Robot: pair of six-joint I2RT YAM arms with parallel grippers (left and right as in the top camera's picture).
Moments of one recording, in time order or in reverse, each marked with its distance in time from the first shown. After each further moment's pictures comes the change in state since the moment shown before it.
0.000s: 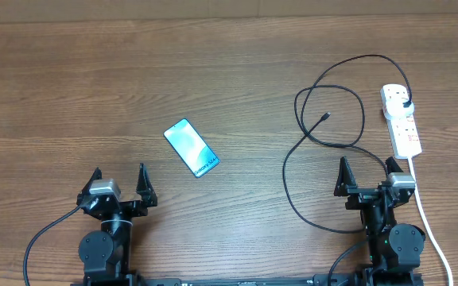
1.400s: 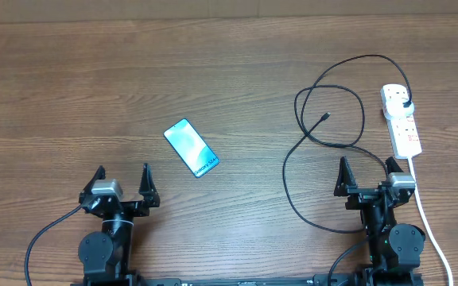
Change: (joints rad) left arm 0.000 0.000 -0.002 0.035 0.061 0.000; right arm 0.000 0.000 0.000 -0.001 0.000 0.000
